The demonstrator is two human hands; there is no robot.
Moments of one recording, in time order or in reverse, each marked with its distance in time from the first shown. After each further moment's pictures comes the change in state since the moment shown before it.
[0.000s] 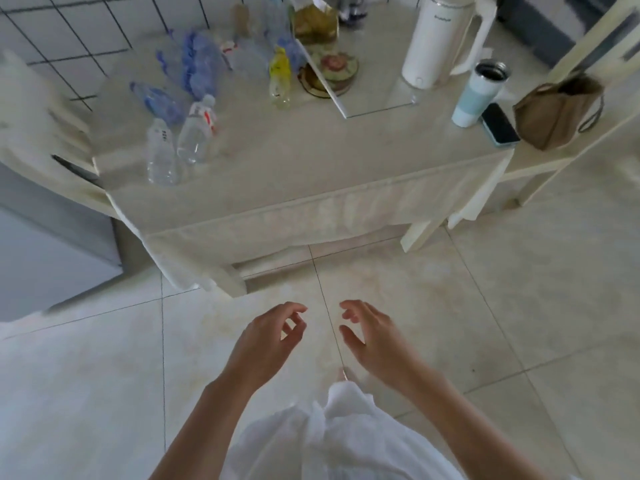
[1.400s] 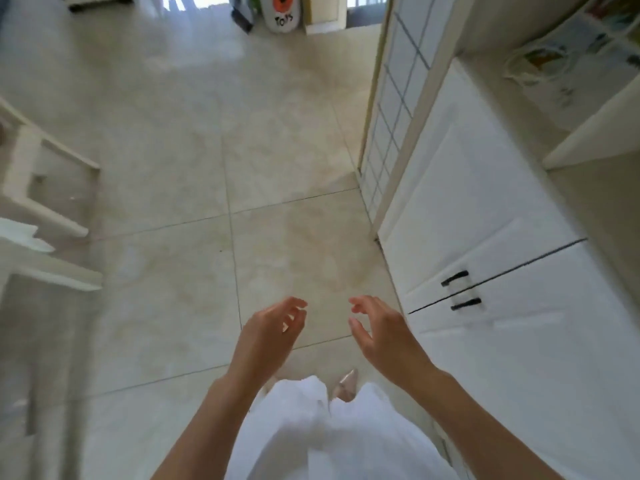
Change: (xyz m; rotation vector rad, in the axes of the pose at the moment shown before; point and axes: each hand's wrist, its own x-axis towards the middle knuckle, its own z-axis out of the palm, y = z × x) left_hand -0.430 0.192 0.380 0.365 -0.924 1.020; right_hand -0.700 0.080 0.183 0.440 1.075 1.109
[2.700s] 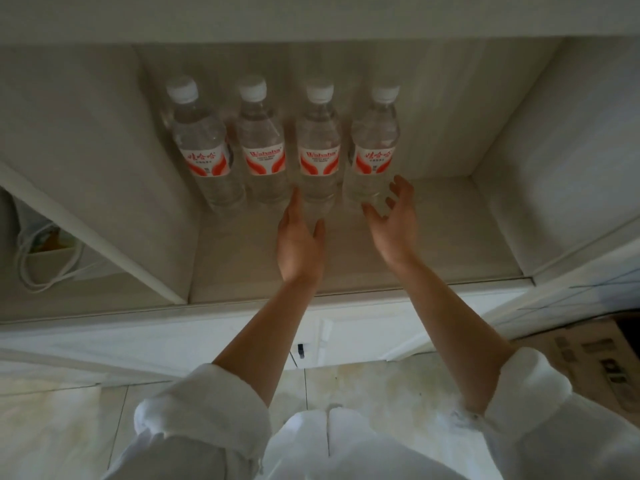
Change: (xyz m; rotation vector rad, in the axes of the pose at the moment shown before) left_hand 0.144 0.418 0.273 -0.133 -0.595 0.940; right_hand -0.082 0.206 -0.264 0.305 1.740 0.962
